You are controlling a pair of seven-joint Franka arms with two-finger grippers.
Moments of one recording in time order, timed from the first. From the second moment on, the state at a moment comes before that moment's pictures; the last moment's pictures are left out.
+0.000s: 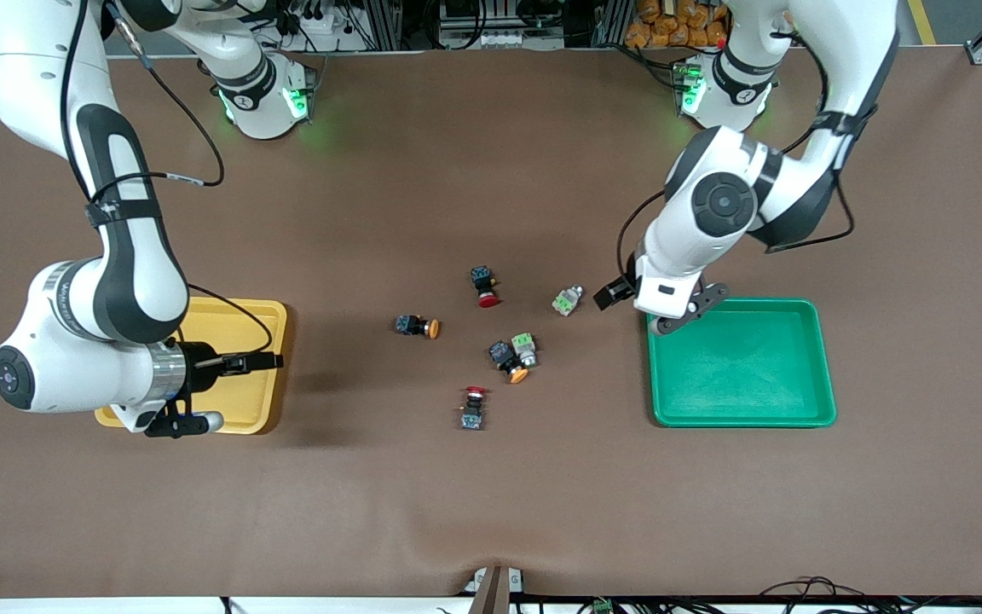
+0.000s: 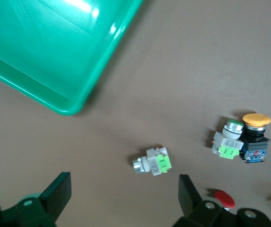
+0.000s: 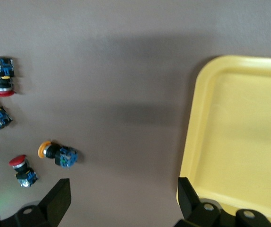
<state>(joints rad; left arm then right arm) -0.12 0.32 -0.42 -1.92 0.00 2.19 -1.09 0.12 0.62 -0.05 -1.42 0.41 1.80 -0.12</state>
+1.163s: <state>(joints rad) -0.22 0.56 -0.42 -1.95 0.14 2.42 -1.45 0.56 0.57 -0.05 -1.61 0.19 2.06 -0.44</state>
